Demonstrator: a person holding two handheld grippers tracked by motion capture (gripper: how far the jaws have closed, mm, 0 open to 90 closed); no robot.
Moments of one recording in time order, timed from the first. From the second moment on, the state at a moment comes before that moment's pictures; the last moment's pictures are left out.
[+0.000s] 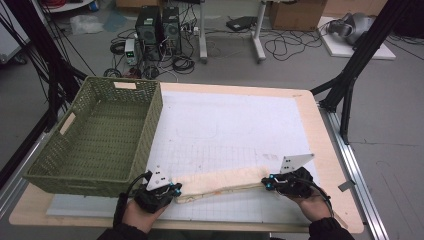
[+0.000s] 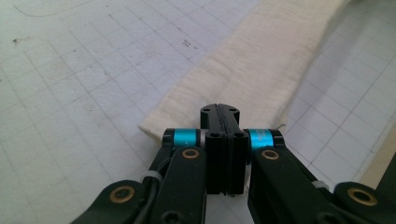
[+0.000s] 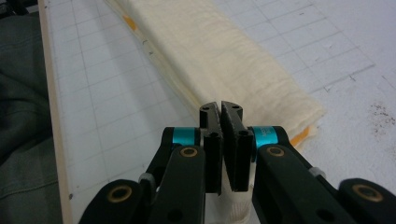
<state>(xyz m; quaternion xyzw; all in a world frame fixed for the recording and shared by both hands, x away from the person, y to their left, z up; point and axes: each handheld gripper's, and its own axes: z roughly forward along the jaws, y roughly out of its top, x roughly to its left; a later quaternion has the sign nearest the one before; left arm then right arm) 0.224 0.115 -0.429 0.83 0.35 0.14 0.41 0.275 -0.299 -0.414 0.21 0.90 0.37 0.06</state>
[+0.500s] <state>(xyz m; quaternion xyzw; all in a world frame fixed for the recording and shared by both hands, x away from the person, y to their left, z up) 0.224 0.104 -0.419 0.83 0.32 0.13 0.44 0.273 -0.292 -0.411 0.22 0.88 0.41 0.05</state>
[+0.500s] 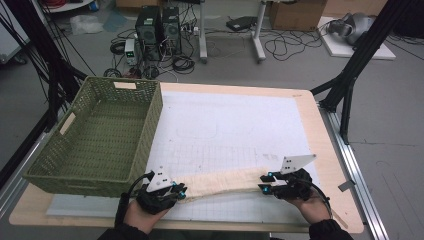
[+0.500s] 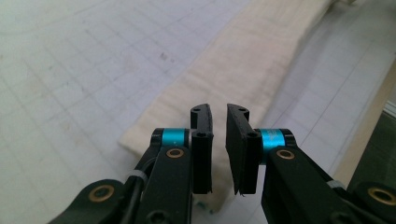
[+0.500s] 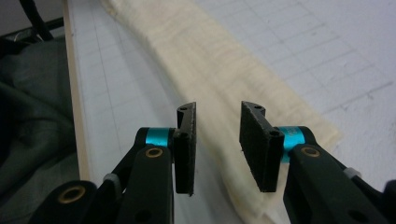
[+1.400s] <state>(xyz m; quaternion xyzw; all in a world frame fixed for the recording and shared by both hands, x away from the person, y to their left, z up) 0.230 0.108 -0.439 0.85 0.33 0.12 0.39 0.281 -0.281 -0.435 0.21 0.91 0.36 0.06</state>
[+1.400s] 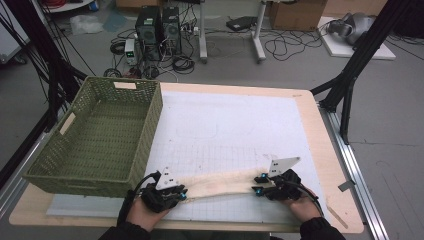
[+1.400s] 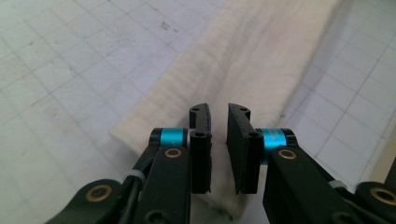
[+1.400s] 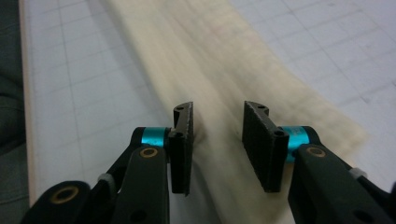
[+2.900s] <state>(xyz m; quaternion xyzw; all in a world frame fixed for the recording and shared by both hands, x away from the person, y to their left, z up) 0.299 -0.019 -0.421 0.91 0.18 0.05 0.38 0.278 -0.319 -0.421 0.27 0.86 0.42 0.09</state>
